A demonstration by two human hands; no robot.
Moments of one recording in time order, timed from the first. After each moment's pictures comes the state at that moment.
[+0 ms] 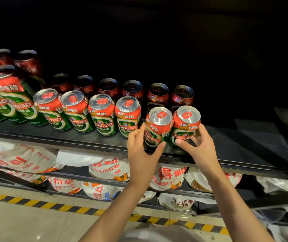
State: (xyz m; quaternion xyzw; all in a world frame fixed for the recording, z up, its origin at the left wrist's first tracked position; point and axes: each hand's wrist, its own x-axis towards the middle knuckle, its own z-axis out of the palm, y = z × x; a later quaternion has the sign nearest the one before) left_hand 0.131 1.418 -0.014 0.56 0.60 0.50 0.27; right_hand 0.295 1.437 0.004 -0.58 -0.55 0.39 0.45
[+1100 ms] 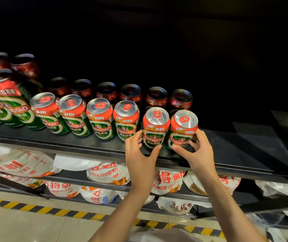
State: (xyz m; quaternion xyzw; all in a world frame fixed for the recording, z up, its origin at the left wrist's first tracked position) left_hand 0.140 1.423 -0.016 0.50 0.63 0.56 0.23; right_hand 0.289 1.435 0.001 -0.60 -0.54 0.35 0.47
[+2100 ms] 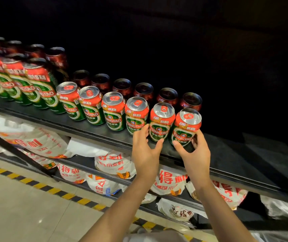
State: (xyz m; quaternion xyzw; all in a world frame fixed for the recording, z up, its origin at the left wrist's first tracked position) left_hand 0.151 1.422 -0.003 0.45 0.67 0.54 0.24; right_hand 0.276 1.434 0.004 -0.60 -0.56 0.32 0.47
